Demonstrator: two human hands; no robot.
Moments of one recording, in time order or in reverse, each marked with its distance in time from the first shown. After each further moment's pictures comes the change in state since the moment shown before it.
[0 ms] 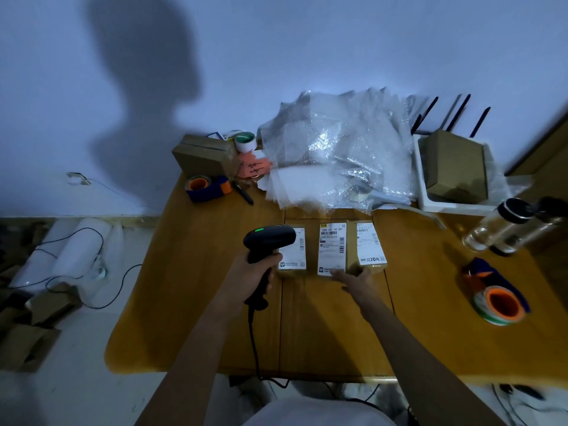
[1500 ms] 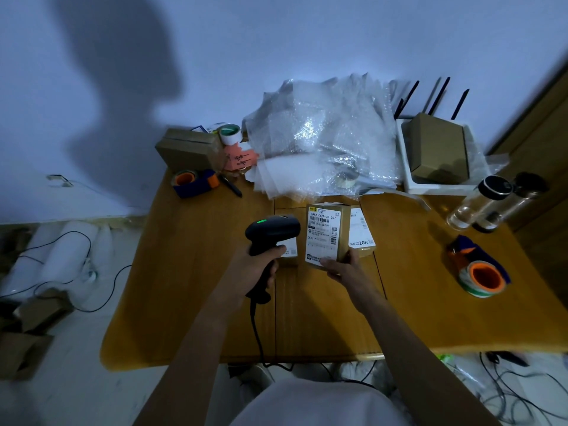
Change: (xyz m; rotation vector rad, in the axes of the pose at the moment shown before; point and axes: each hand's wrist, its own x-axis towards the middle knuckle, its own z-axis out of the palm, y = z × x) left_hand -0.013 0.005 0.018 0.002 -0.092 -0.026; right_hand -0.038 -0.009 0.000 0.171 -0.160 -0.136
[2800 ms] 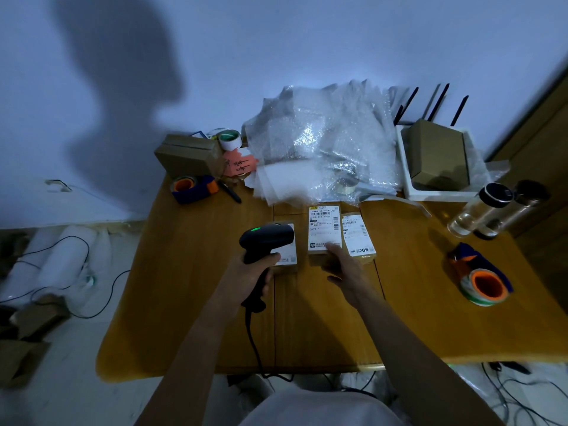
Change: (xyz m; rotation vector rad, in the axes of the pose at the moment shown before) left_hand 0.009 -0.005 -0.009 -0.003 0.042 0.005; right_hand 0.029 -0.010 0.006 0.099 0.118 0.126
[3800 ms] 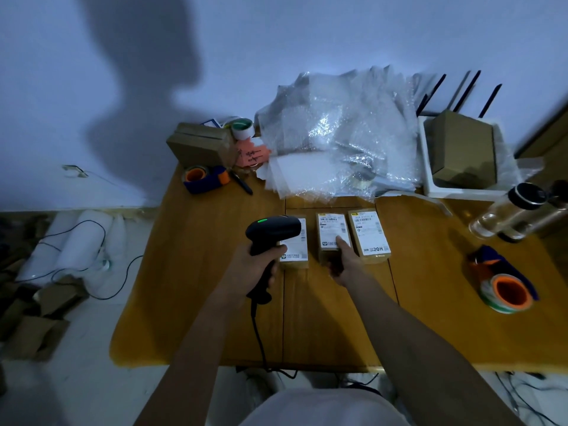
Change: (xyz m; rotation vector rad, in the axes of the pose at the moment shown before) left_hand 0.011 0.008 -0.007 -0.006 0.023 -0.019; right_hand 0.061 0.008 0.031 0.261 0.209 0.347
